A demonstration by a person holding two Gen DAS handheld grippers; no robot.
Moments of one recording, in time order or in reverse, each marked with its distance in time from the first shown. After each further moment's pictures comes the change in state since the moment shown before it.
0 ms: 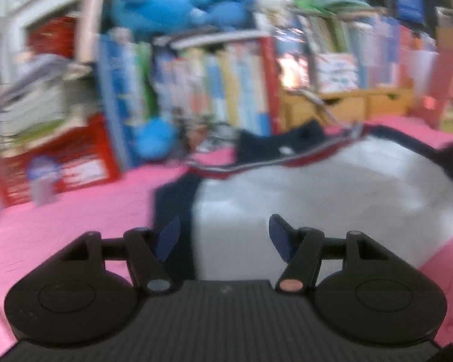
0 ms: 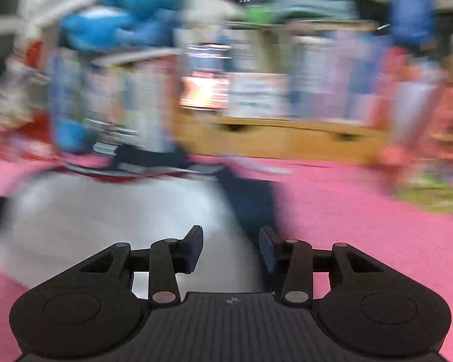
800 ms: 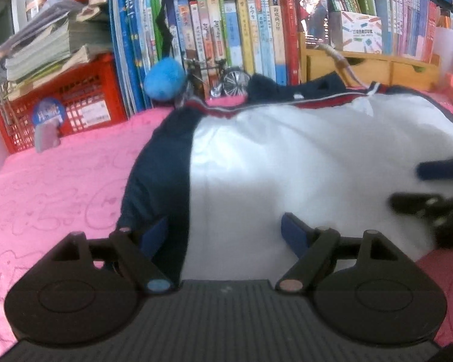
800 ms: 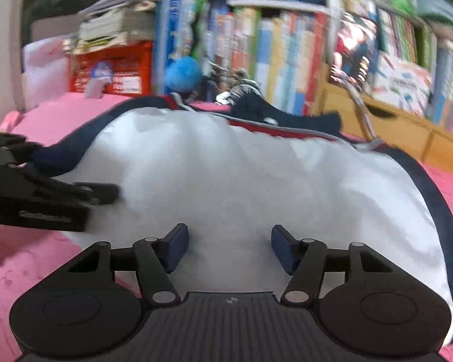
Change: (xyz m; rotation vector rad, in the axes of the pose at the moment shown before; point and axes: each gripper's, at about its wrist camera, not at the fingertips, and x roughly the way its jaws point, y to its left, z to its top) left arm 0.005 -0.003 -0.030 -0.116 0.127 0.095; right arm 0.057 0.091 -0.044 -0.216 0.100 0.067
